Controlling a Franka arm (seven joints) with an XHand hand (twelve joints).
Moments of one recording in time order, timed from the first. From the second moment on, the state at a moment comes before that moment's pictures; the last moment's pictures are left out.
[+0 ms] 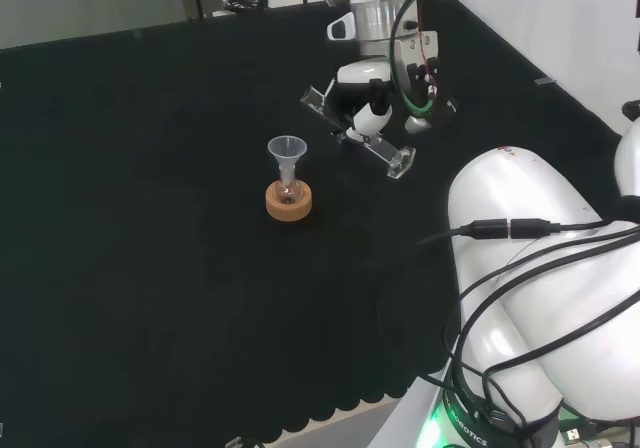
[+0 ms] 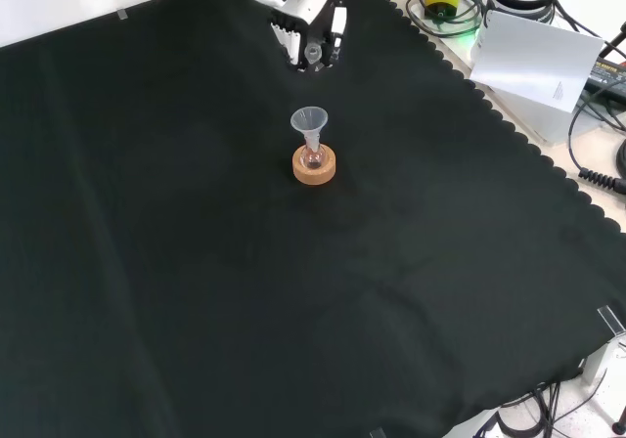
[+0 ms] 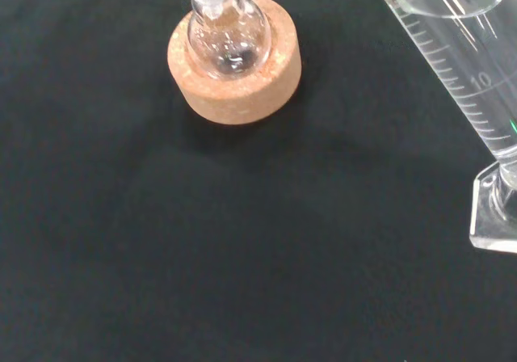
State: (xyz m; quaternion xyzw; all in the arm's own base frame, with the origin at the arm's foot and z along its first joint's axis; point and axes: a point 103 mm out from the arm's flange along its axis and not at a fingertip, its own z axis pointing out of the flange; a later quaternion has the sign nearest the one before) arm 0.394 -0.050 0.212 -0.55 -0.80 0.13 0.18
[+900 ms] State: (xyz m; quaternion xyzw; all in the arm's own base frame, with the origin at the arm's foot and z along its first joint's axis) arm 0.400 -0.045 0.213 -0.54 -0.78 0.22 0.19
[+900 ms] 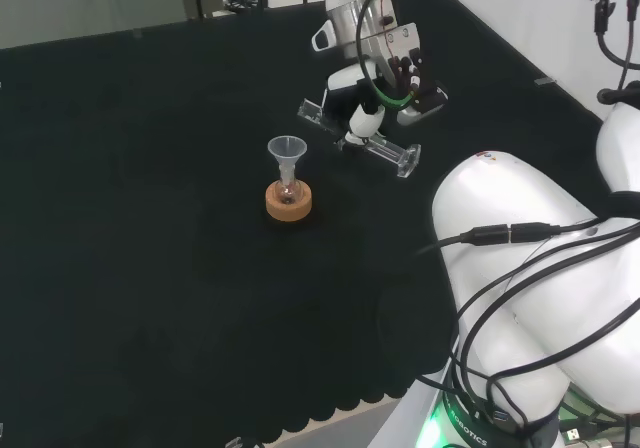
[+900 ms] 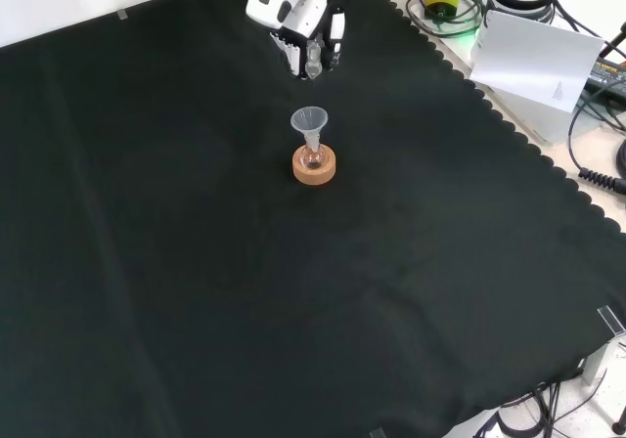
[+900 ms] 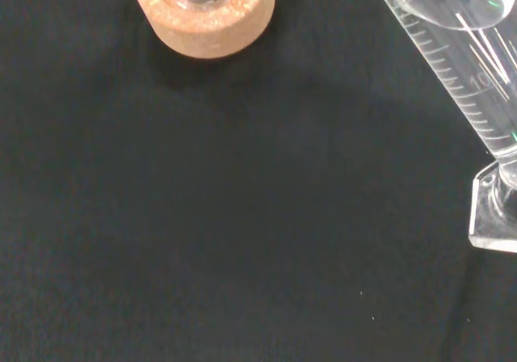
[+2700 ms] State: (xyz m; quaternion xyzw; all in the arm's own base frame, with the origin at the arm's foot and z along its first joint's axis) arm 0.417 -0.034 0.204 -0.53 -0.72 0.37 0.23
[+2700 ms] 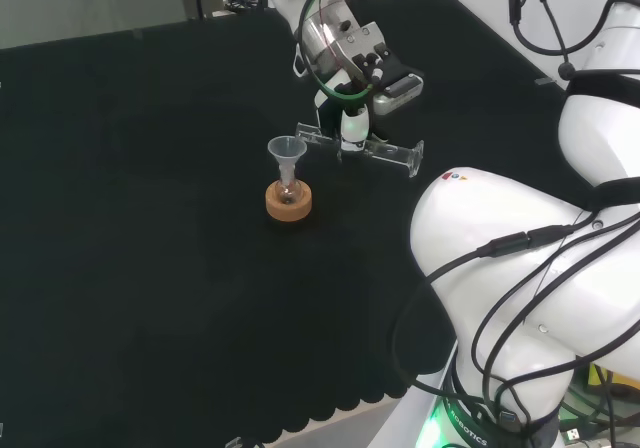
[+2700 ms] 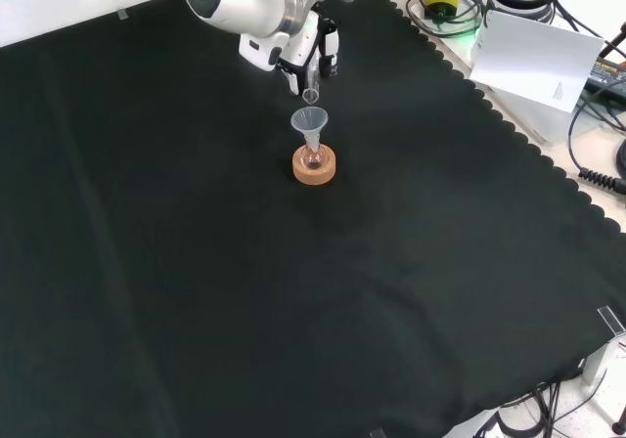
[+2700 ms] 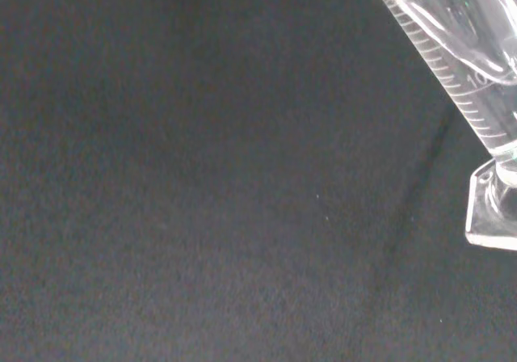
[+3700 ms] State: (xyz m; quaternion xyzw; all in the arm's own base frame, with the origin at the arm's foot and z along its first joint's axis) arm 0.418 -0.031 0.207 -0.53 -0.70 0.42 0.24
